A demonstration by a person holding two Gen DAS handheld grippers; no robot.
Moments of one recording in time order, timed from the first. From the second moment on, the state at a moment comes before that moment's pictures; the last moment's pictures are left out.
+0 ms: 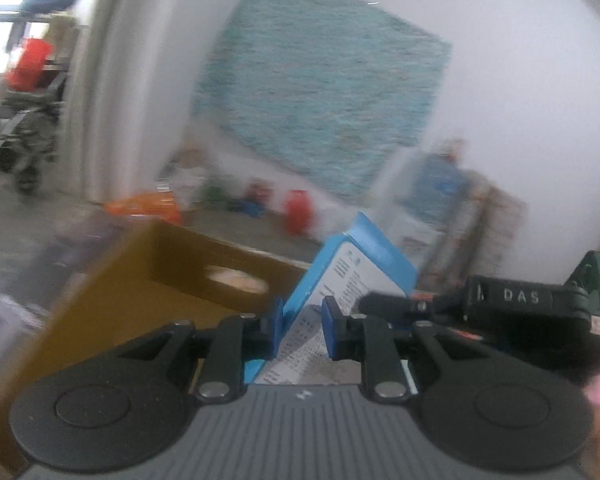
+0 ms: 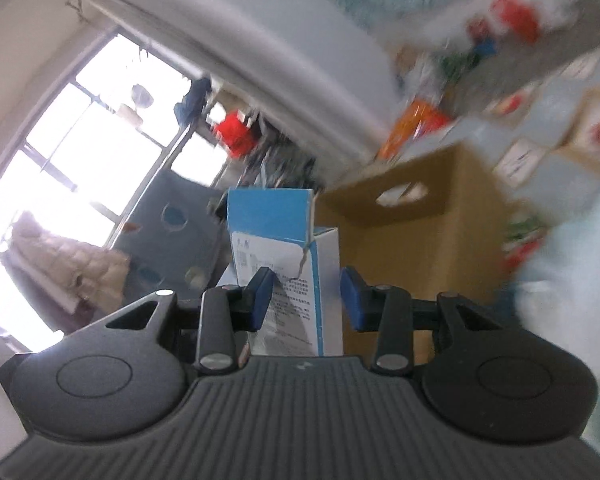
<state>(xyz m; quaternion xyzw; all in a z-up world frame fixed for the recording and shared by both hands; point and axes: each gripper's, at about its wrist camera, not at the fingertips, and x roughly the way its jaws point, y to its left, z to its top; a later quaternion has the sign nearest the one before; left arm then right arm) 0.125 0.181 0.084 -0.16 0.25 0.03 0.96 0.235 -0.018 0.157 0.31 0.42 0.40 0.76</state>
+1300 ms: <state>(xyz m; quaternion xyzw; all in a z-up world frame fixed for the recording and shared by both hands) 0.149 0.330 0.054 -0.24 0.25 0.17 0.92 0.266 0.238 0.028 0.05 0.63 0.41 0.65</state>
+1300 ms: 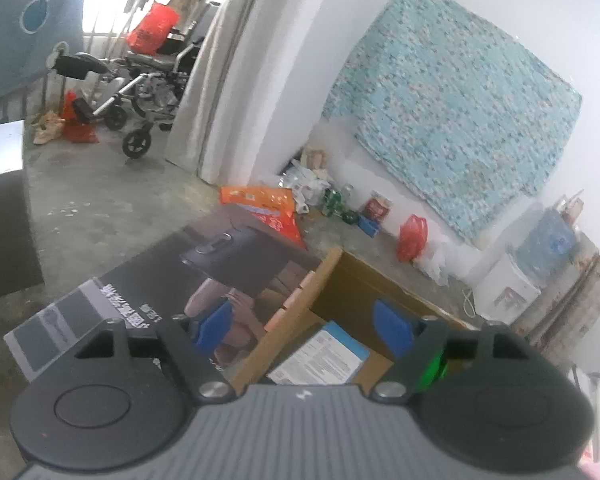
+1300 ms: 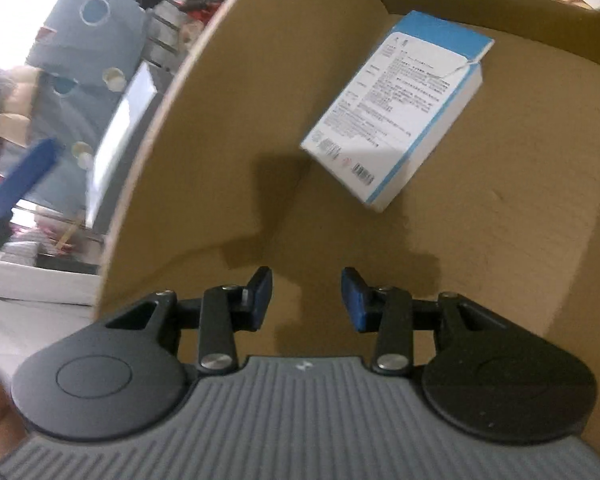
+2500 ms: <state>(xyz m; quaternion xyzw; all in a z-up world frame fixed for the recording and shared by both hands) 0.019 0.059 0.045 -0.08 0.24 -0.25 0.93 0.062 -0.288 0.118 0.40 0.25 0.26 0.84</state>
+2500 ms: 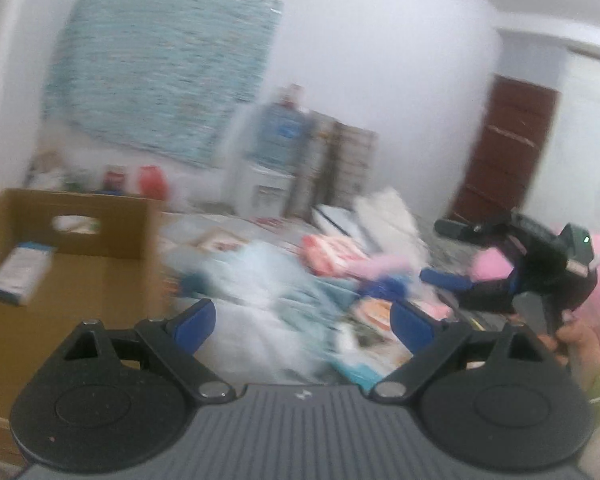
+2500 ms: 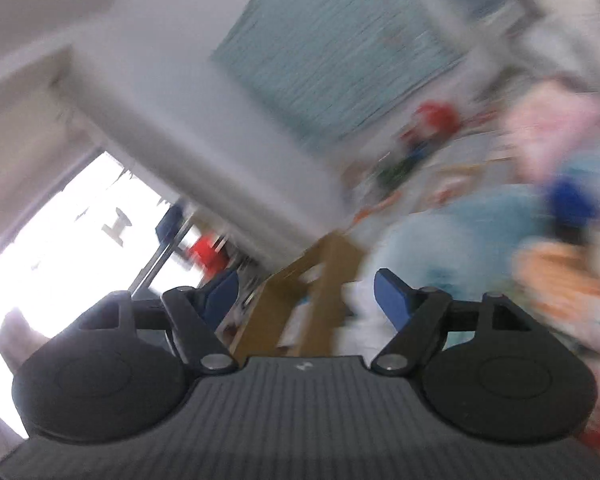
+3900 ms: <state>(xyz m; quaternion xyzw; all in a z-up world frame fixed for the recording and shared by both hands) 0.083 -0.062 -0.081 -0.04 0.47 -0.33 0.82 0.004 -0.300 -0.060 0.49 0.31 0.17 0.80</state>
